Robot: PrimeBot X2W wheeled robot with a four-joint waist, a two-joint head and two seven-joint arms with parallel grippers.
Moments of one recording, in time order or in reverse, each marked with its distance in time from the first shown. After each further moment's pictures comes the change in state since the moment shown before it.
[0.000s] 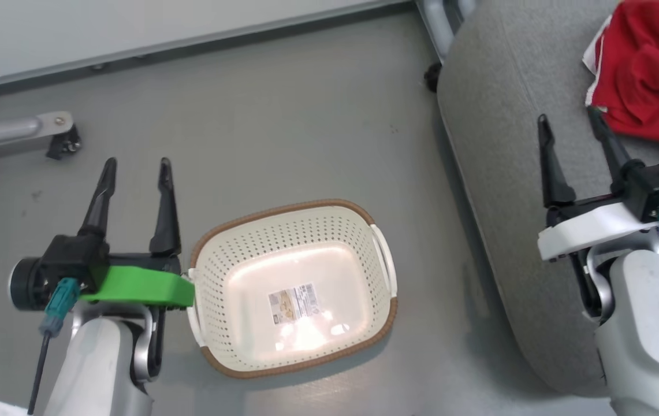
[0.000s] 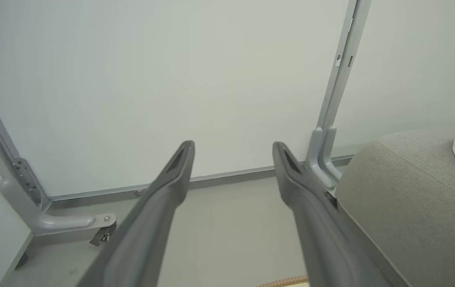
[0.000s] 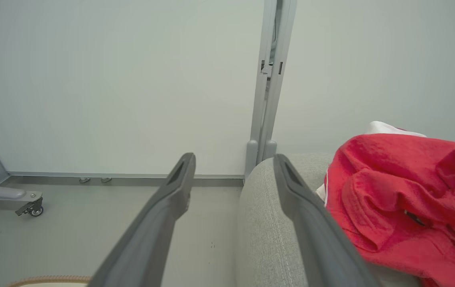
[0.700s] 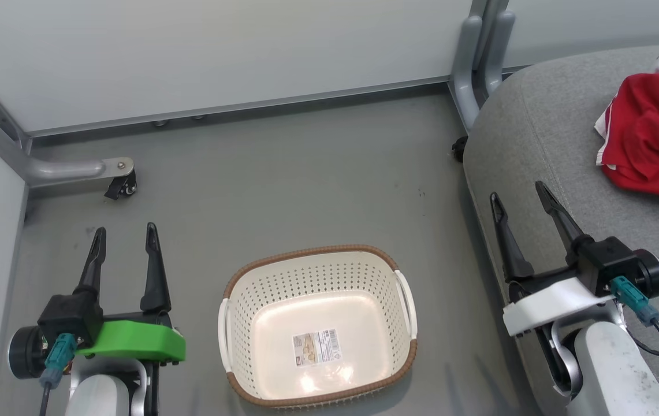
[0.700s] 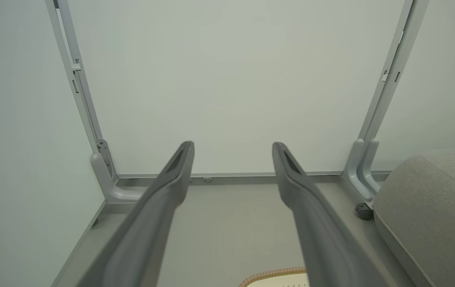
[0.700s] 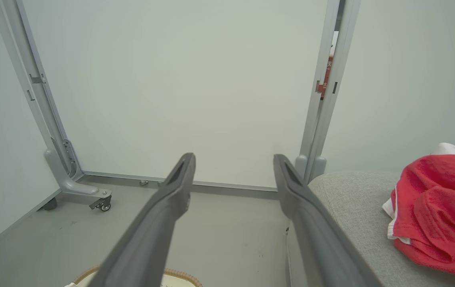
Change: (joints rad) left arm 0.160 -0.075 0.147 0.013 0.077 -0.052 0.000; right arm 0.201 0.070 0.073 -0.096 -0.026 0.000 0.000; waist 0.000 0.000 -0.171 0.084
